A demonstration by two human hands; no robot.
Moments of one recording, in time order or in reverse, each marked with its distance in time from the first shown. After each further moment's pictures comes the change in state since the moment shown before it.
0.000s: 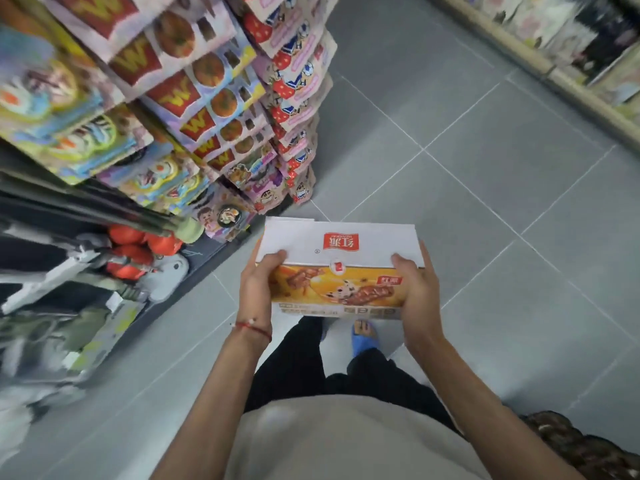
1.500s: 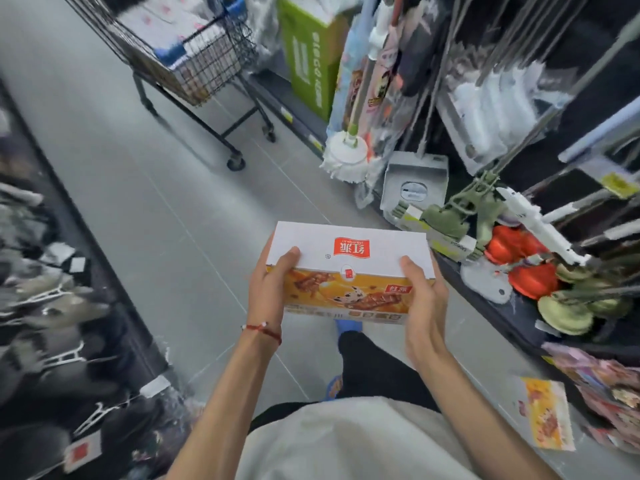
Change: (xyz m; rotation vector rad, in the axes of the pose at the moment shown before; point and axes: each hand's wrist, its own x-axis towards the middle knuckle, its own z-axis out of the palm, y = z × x) left_hand -0.331 -0.240 -0.634 -0.881 1.237 0.117; right_hand -0.469 0.362 0.453 -0.790 -1.199 0.053
